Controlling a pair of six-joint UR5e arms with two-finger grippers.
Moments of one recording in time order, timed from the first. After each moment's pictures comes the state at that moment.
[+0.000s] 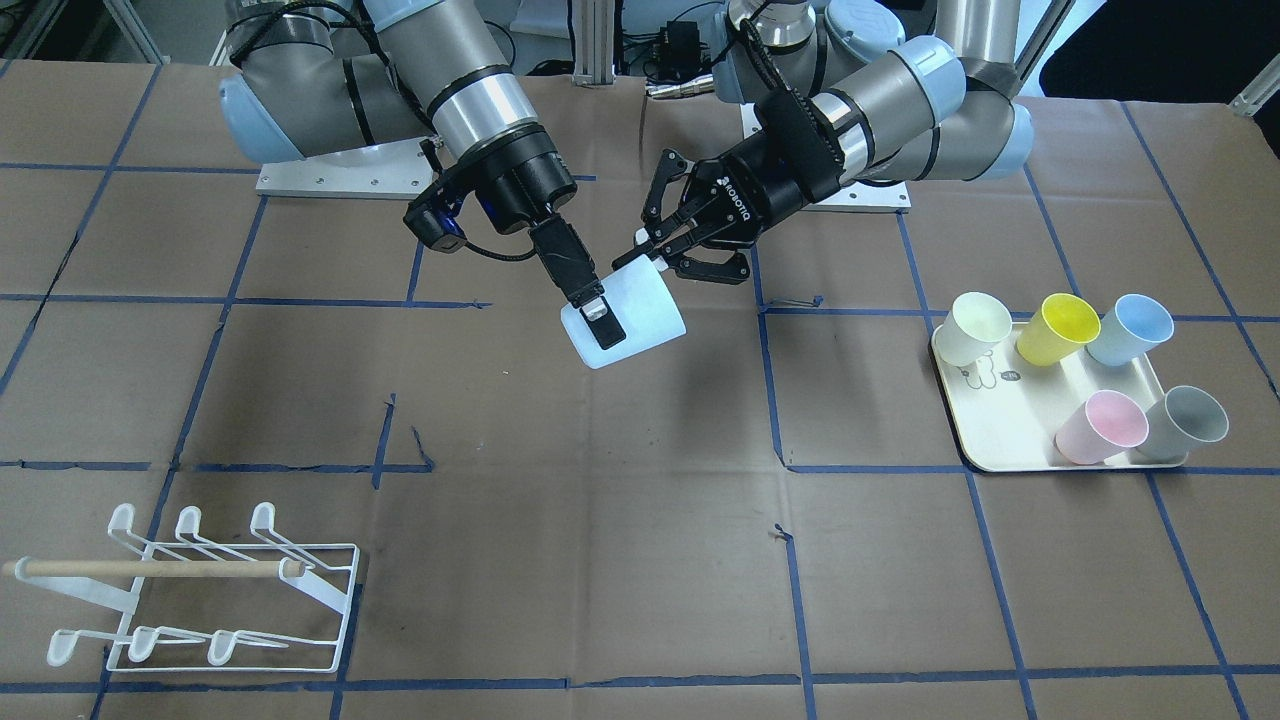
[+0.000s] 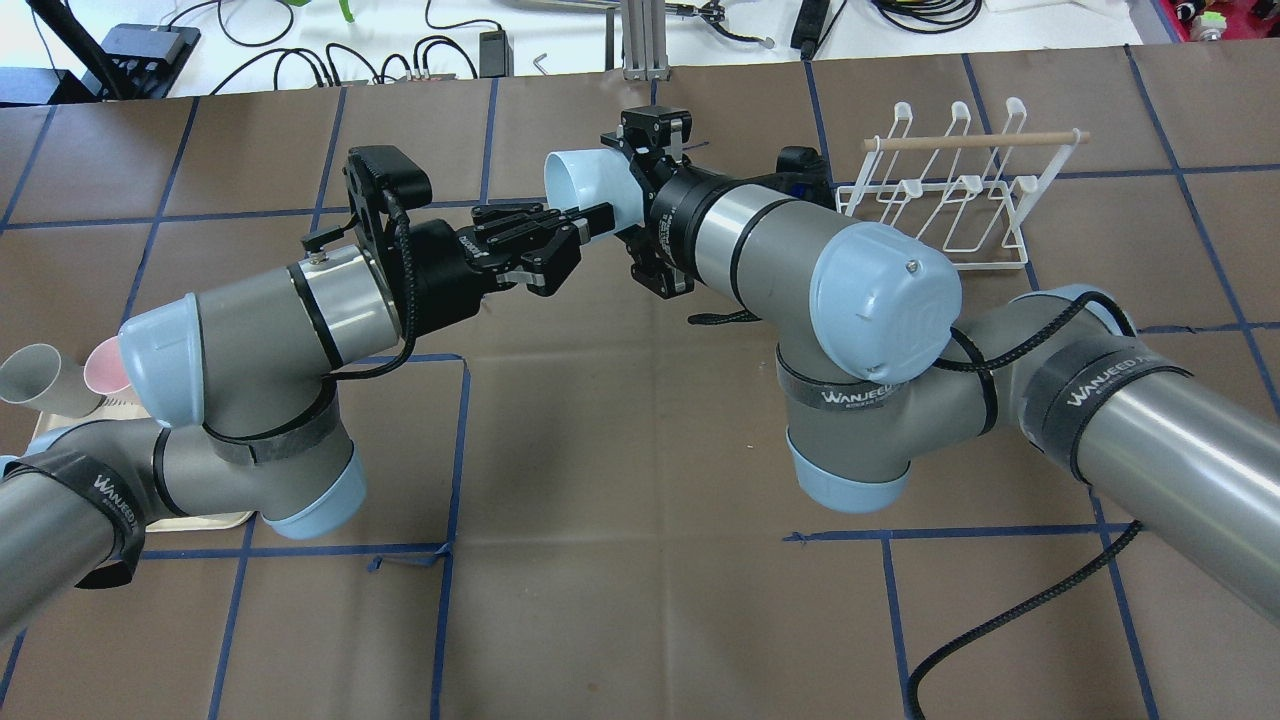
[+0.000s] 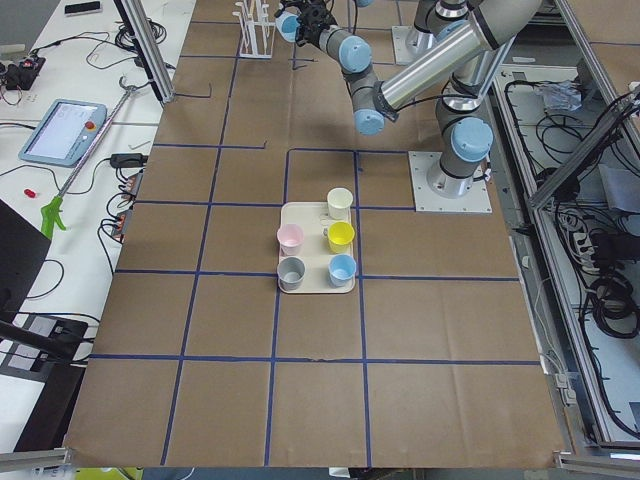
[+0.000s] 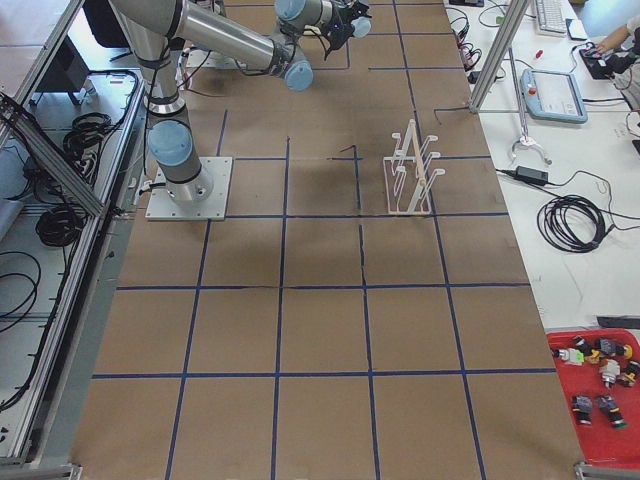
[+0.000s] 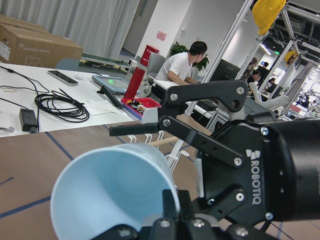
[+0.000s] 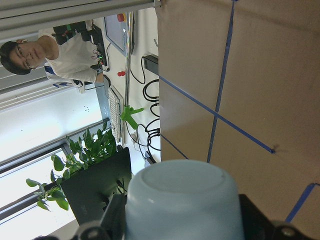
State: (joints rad) left arm -1.52 -1.68 -2.26 0.30 0.52 -0.02; right arm 1.88 -1.43 2.05 -3.23 -1.28 1.77
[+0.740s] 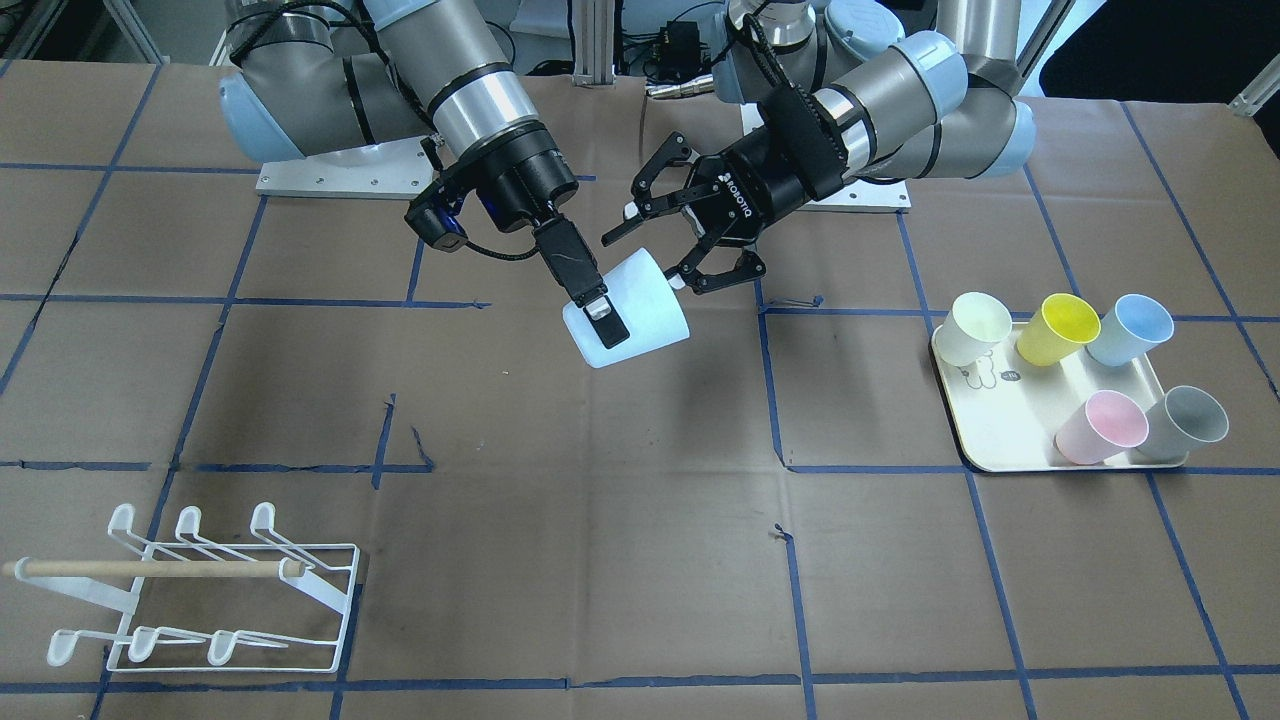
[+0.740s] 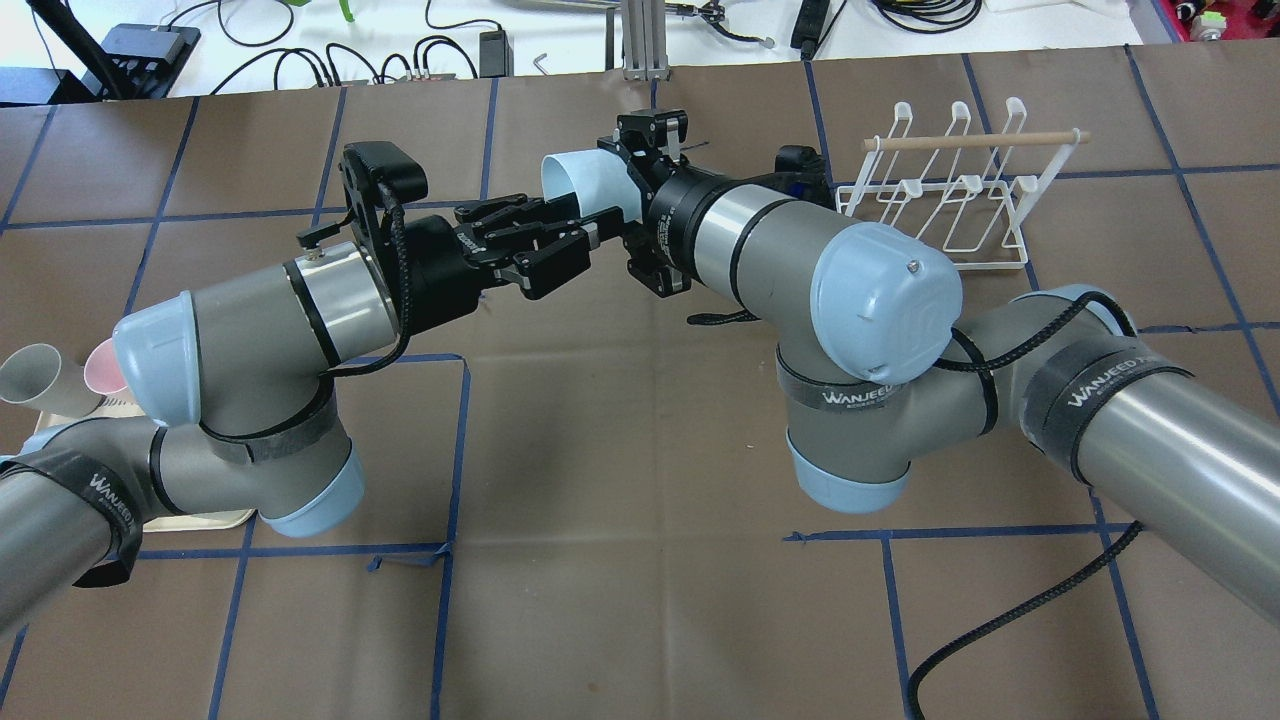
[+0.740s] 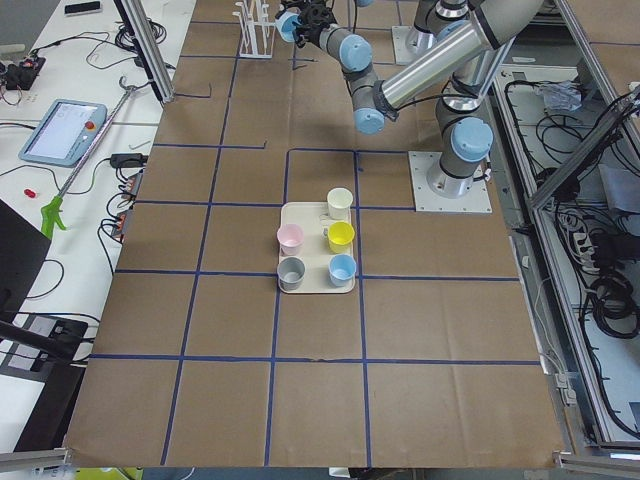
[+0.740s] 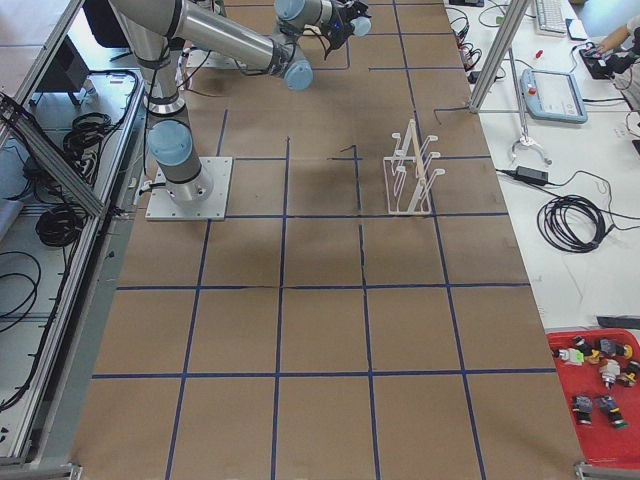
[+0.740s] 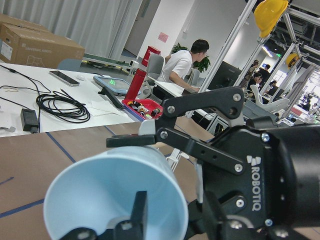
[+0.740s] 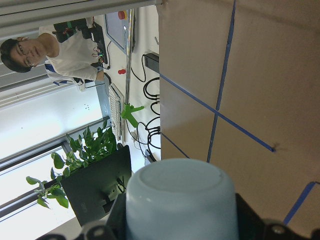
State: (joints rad) left arm -1.52 -1.67 -2.25 0.30 0.53 -0.06; right arm 1.88 -1.43 2.05 -3.23 -1.28 1.77
